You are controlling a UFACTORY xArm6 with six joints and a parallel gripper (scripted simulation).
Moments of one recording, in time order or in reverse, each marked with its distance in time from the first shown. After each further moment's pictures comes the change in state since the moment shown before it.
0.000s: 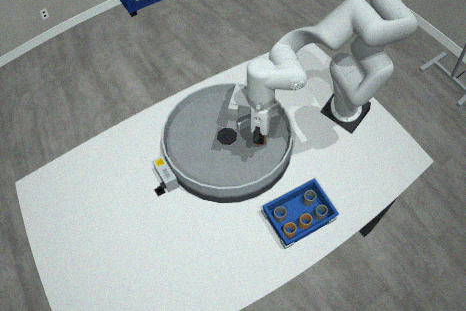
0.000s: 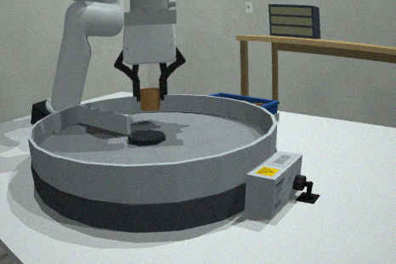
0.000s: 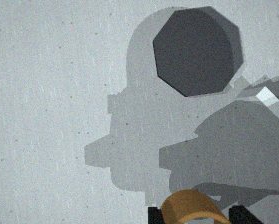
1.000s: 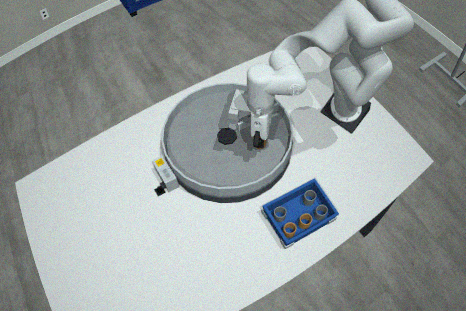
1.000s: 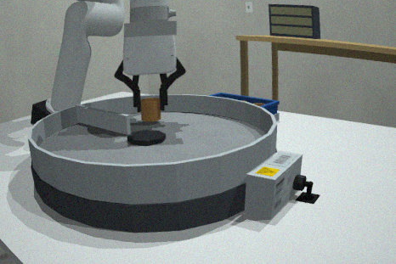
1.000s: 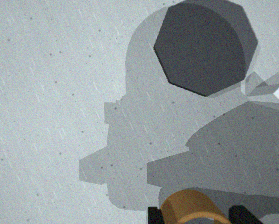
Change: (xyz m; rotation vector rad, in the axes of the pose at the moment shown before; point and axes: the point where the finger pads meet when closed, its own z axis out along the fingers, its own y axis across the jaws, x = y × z) arm 0.000 0.000 0.020 0.000 0.000 0.000
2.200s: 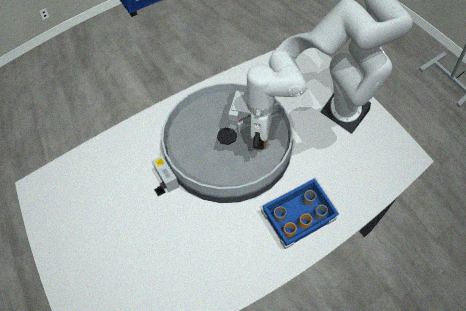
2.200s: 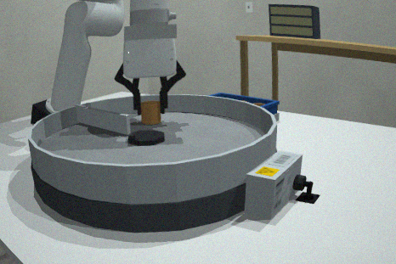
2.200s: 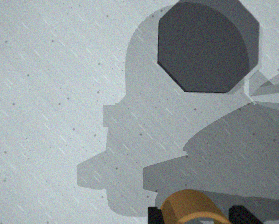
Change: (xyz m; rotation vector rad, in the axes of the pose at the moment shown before) arm 0.000 0.000 0.006 0.000 0.000 0.000
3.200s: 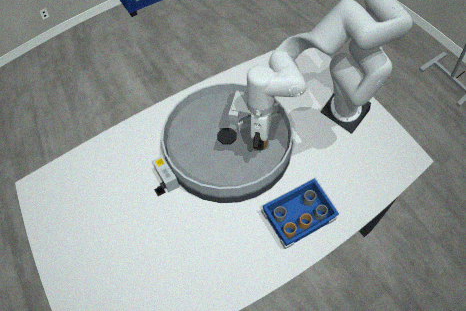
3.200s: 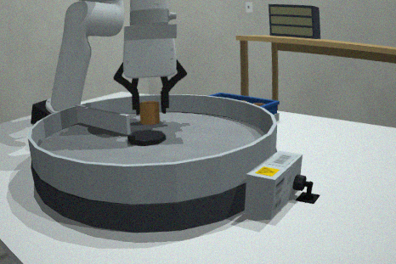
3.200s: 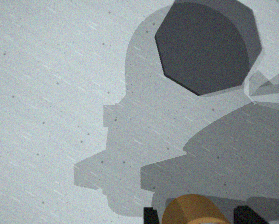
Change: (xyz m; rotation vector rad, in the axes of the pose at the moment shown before) arm 0.000 0.000 0.000 0.000 0.000 0.000
